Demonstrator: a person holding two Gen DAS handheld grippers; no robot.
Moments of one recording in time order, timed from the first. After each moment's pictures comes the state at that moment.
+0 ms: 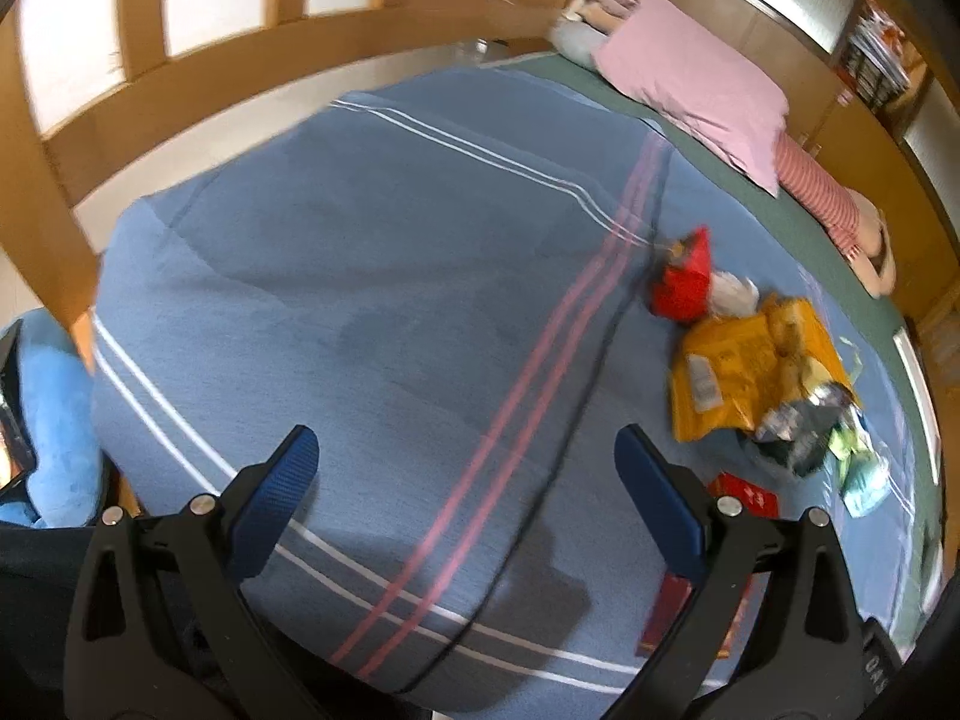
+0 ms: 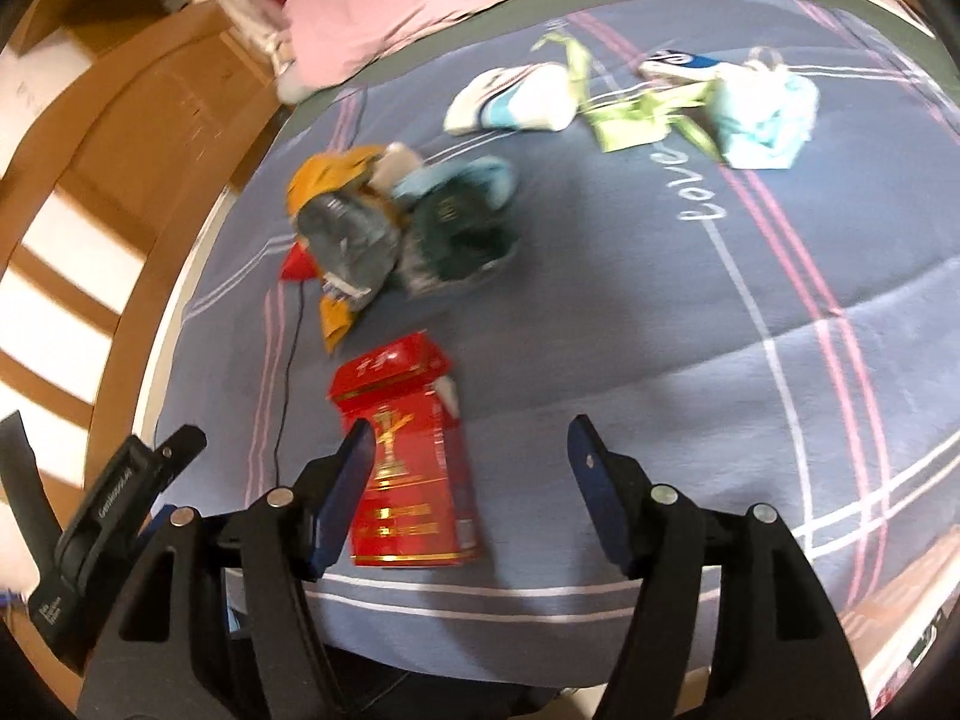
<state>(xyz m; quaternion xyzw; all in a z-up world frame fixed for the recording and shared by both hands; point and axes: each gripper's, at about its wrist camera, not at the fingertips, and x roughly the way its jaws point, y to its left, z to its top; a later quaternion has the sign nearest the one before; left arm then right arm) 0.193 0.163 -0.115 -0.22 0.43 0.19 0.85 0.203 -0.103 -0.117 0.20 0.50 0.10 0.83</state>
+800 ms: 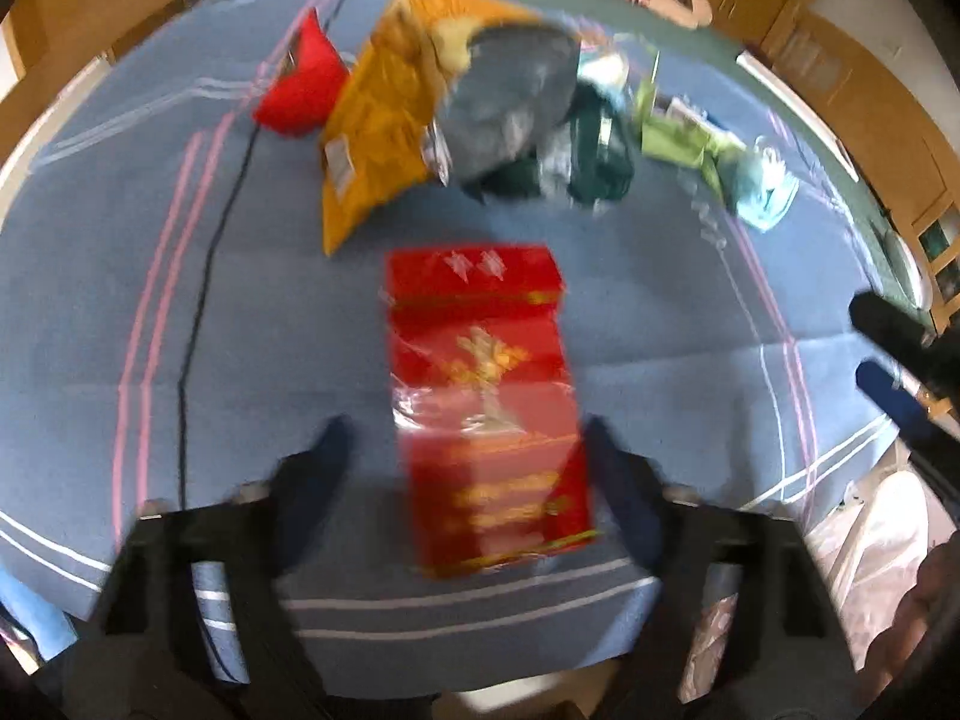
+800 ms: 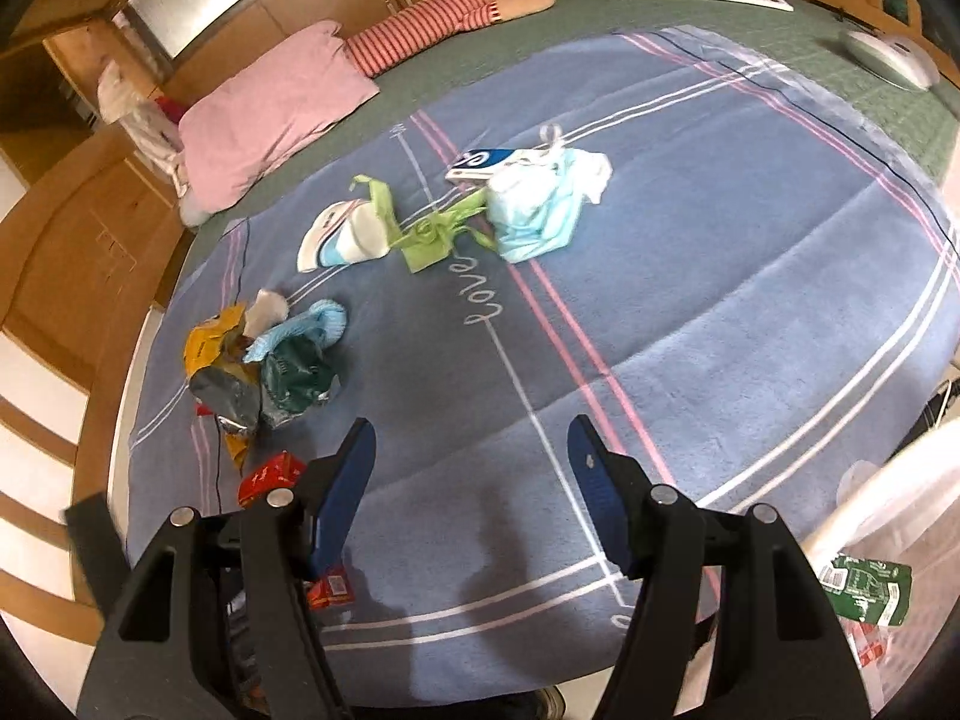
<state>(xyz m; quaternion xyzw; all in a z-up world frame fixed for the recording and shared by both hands) 0.235 0.031 -0.153 -0.05 0.55 -0.06 0.83 0.180 -0.192 -0.089 0.24 0.45 -0.03 0.86</state>
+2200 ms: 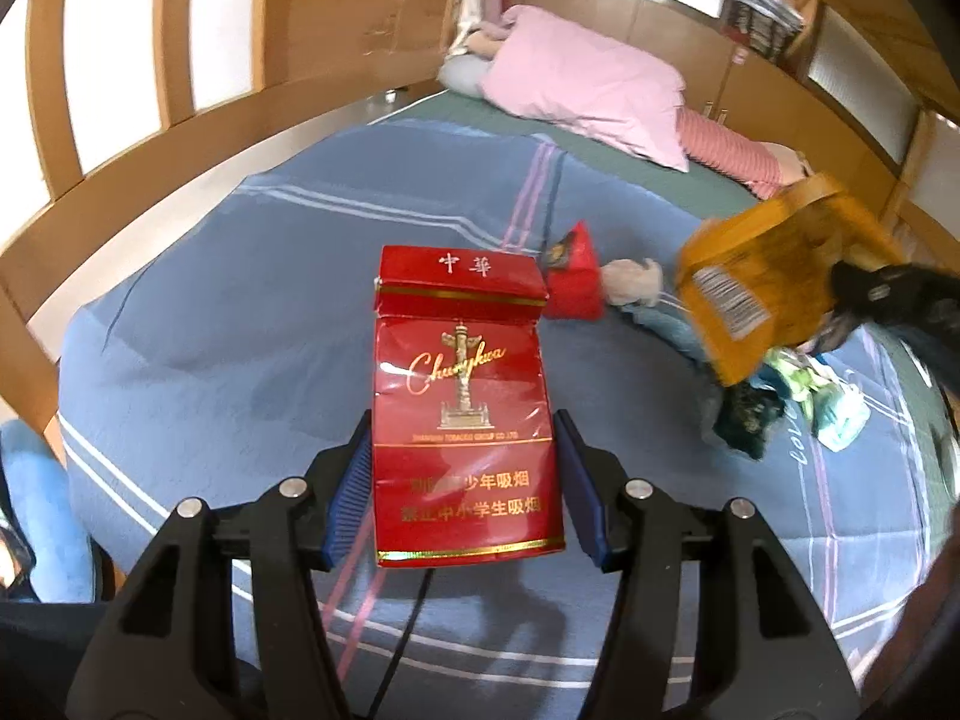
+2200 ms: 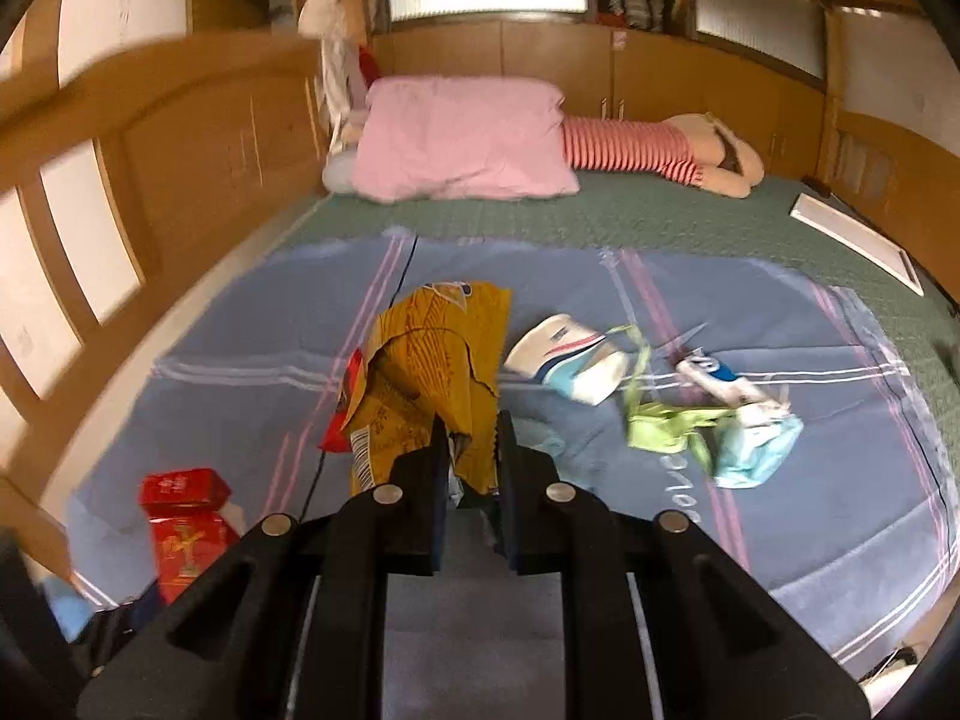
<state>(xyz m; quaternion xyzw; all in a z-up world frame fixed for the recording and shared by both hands) 0.192 0.117 -0.097 -0.13 0.38 0.12 0.91 0.233 -0.063 -0.015 0.02 0.33 0.08 0.94</state>
